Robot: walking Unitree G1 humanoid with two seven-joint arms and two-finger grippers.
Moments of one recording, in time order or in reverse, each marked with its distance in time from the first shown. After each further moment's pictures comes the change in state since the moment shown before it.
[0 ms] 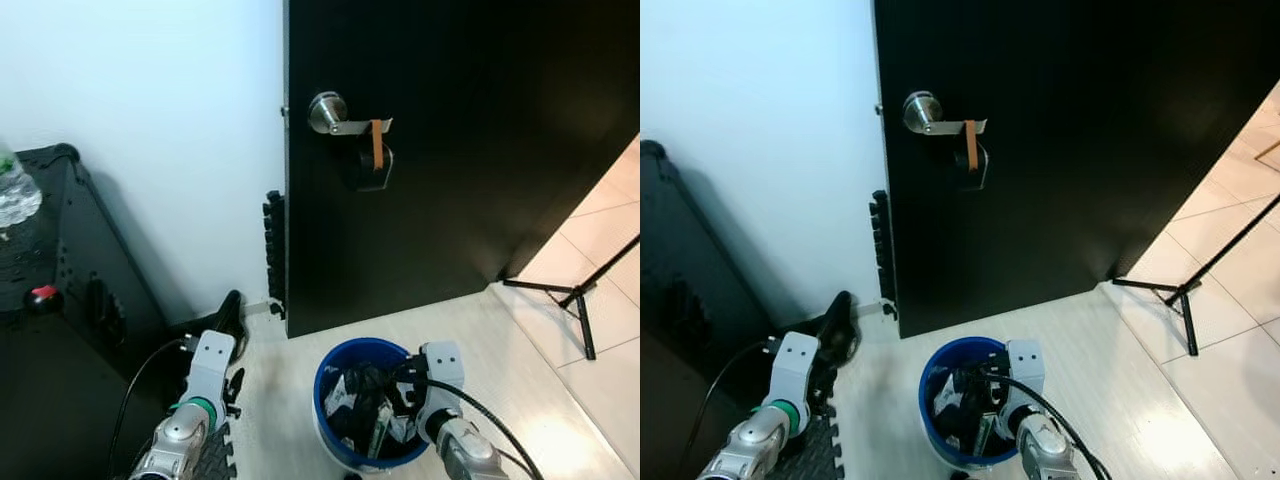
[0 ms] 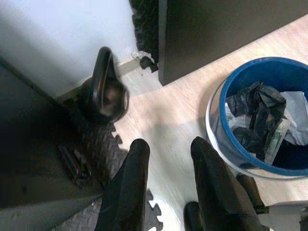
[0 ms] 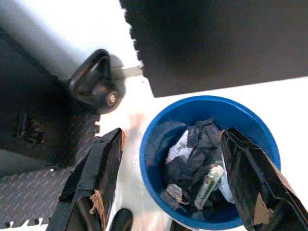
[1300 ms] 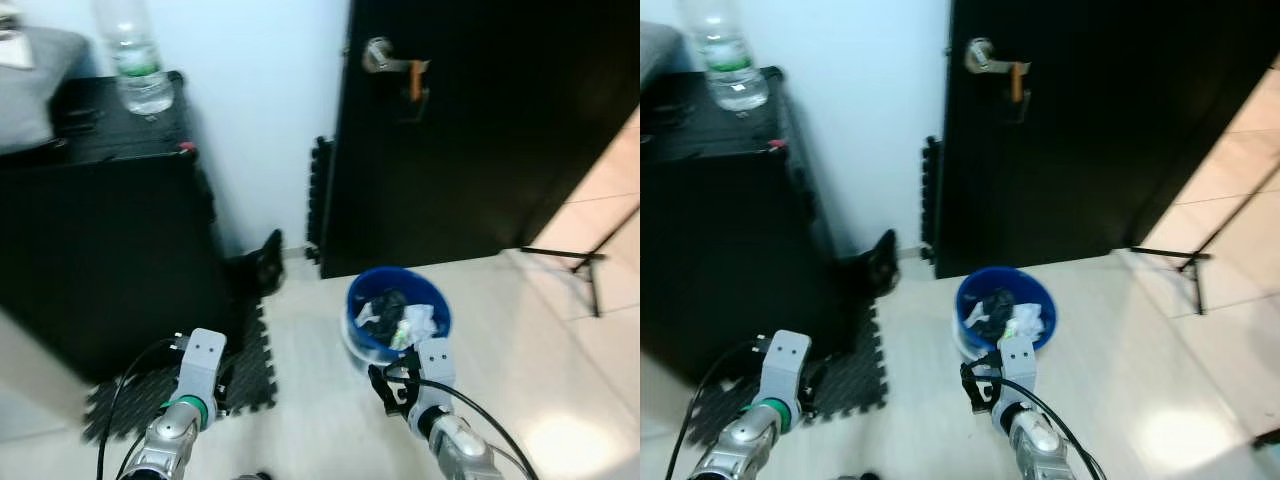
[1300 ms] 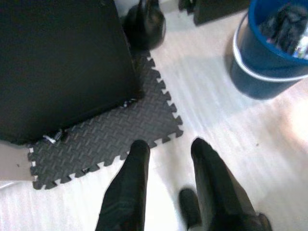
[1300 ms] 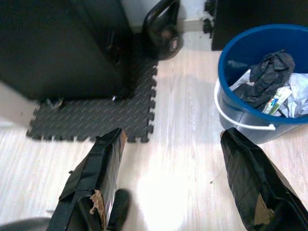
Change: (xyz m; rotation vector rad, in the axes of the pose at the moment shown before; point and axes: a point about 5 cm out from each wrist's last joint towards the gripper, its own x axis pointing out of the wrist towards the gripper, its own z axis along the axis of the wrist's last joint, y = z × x) left arm 0.002 0.000 -0.001 -0.006 -0.008 0.005; right arm 0.001 0.004 0.001 -0.031 0.006 0.038
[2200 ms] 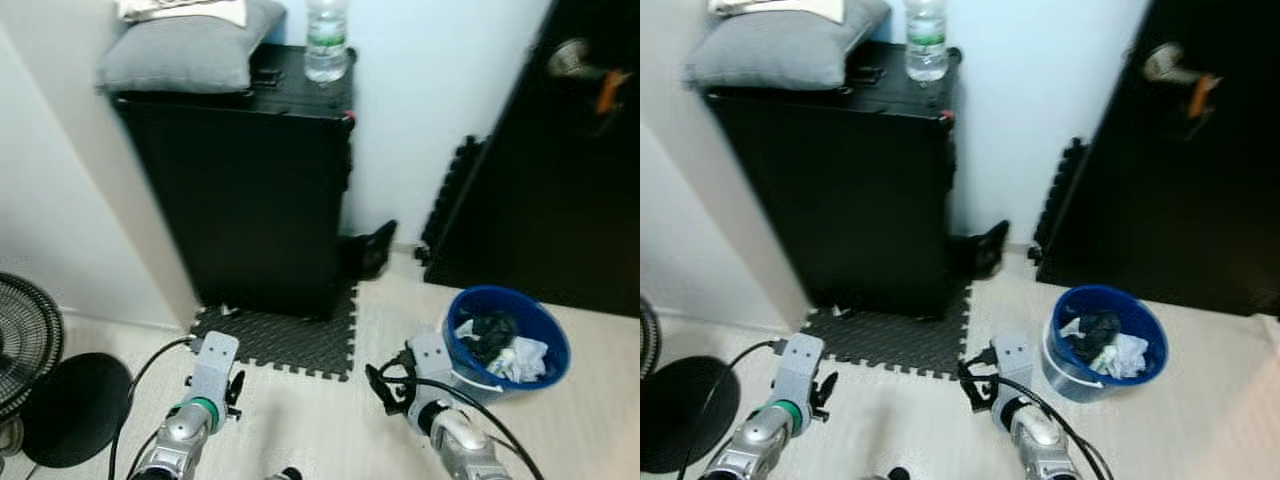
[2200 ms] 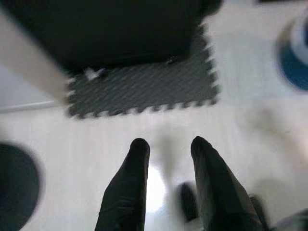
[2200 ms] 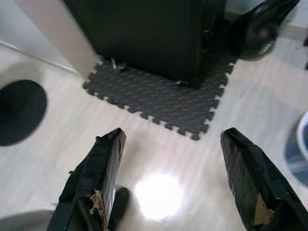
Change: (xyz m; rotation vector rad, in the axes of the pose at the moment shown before) left arm 0.006 -0.013 0.008 0.051 0.002 -0.057; right arm 0.002 0.001 0.001 -0.035 0.022 0.034
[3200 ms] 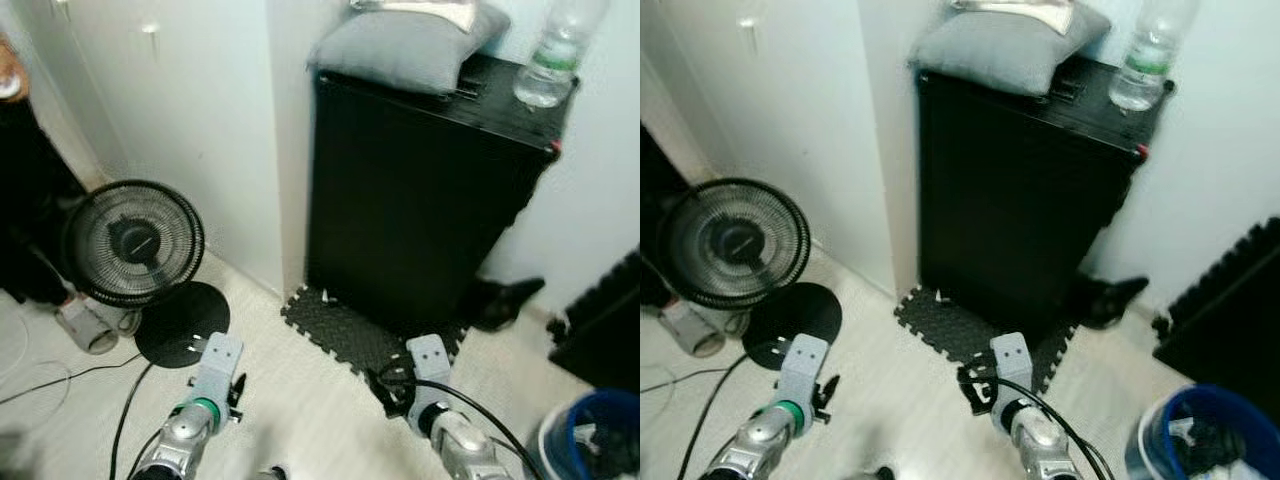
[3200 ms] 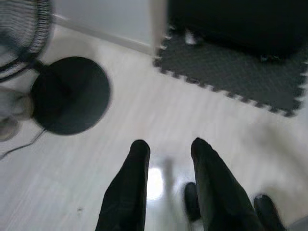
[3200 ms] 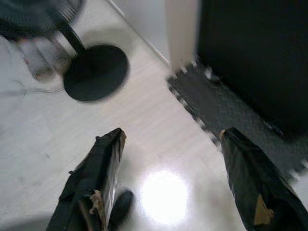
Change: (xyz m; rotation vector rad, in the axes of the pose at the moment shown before) left arm -0.001 0.012 -0.004 0.034 0.022 0.044; right arm 0.008 0.006 0.011 0.008 -0.033 0.019
